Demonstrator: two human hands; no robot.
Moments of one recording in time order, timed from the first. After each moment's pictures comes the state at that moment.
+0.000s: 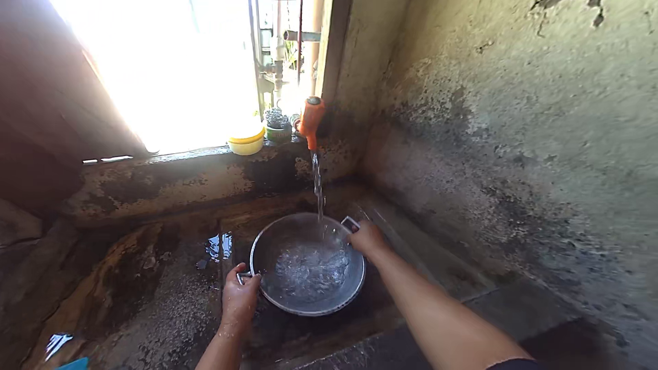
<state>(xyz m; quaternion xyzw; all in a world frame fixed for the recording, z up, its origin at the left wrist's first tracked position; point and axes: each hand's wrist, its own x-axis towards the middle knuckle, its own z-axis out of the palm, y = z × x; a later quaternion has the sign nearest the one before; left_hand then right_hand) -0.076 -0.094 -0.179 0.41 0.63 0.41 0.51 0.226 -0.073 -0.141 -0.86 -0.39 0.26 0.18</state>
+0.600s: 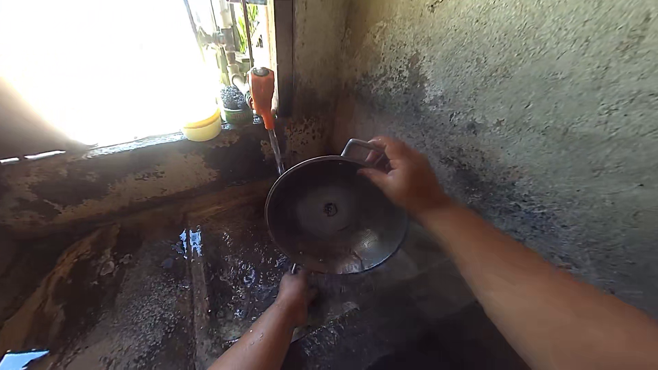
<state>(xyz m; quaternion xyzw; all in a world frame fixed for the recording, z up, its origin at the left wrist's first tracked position) 0.063 -0.140 -0.202 0.31 0.52 0.25 0.75 0.300 -0.136 -0.039 -0.59 -0.70 -0.13 0.37</state>
